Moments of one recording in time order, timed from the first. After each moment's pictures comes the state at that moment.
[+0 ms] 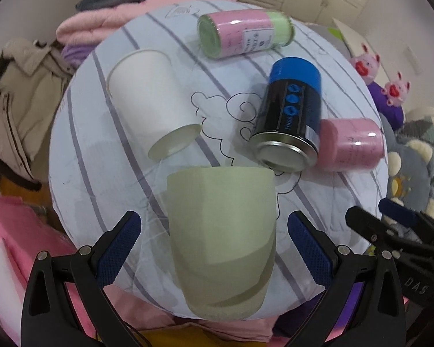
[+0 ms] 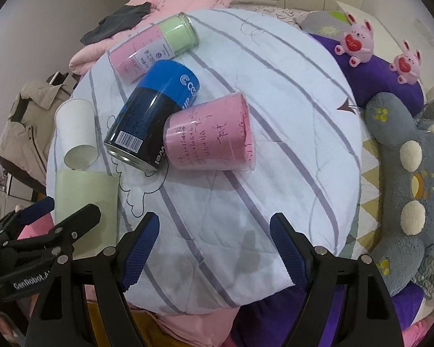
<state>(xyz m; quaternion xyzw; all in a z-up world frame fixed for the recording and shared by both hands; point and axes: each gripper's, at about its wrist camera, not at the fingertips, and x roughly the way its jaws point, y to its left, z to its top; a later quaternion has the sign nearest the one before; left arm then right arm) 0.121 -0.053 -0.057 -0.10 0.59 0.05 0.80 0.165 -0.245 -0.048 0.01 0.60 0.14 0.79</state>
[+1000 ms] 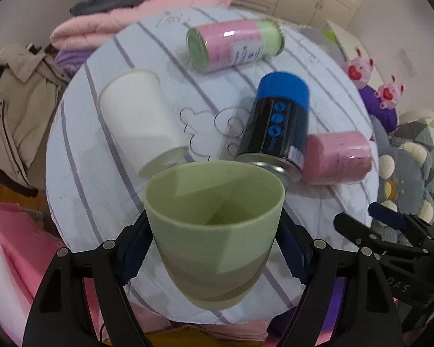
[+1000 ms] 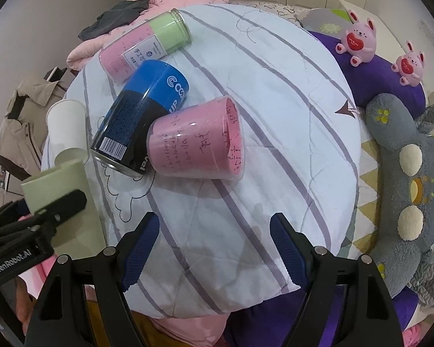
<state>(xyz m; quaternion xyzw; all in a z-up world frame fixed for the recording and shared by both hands) 0.129 -0.060 -0.040 -0.09 0.58 0.03 0.81 0.174 -0.257 -0.048 0.00 0.61 0.14 0.78</state>
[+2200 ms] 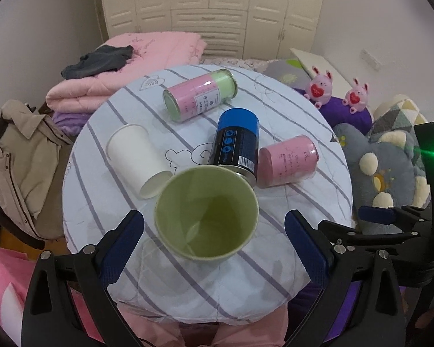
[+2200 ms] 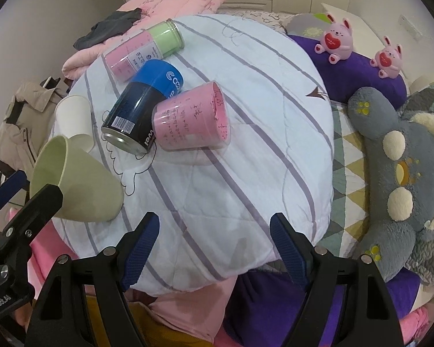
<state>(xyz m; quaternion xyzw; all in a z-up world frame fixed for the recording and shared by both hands) 0.077 -0.089 0.001 -0.02 0.46 -0.01 0.89 0.128 -0.270 -0.029 0.01 0.59 0.11 0.80</state>
